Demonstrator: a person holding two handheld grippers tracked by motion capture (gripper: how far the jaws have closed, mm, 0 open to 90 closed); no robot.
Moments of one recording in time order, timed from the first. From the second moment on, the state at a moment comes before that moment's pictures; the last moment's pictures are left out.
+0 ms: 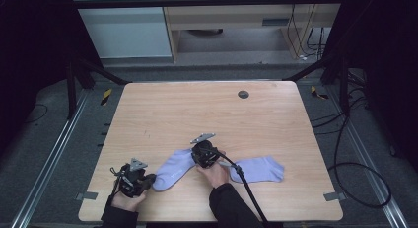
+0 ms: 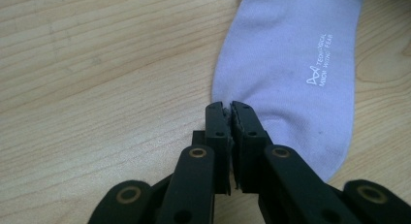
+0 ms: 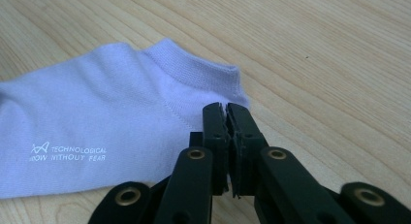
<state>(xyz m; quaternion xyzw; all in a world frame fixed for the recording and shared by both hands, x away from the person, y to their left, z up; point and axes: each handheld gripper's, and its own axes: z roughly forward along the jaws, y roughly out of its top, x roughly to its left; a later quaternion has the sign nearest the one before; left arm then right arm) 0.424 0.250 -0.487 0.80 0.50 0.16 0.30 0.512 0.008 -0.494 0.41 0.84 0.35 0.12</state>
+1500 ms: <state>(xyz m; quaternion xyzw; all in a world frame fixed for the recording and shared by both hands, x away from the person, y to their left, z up) 0.442 0.241 -0.445 0.75 0.49 0.23 0.39 0.457 -0.108 -0.440 0.40 0.79 0.44 0.14</state>
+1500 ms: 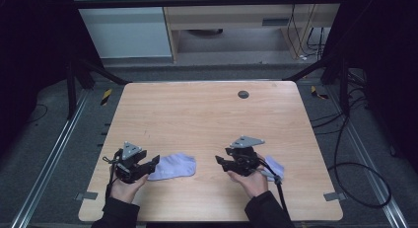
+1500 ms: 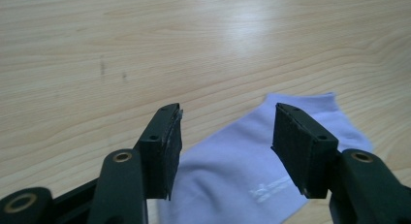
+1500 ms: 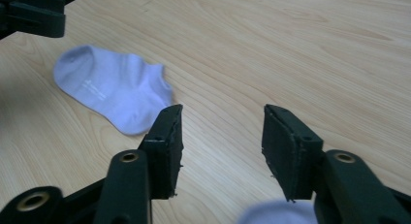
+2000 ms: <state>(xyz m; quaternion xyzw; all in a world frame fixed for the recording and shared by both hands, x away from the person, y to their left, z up) 0.443 0.180 -0.441 0.78 0.44 0.21 0.40 0.436 -0.198 -0.444 0.44 0.77 0.43 0.18</state>
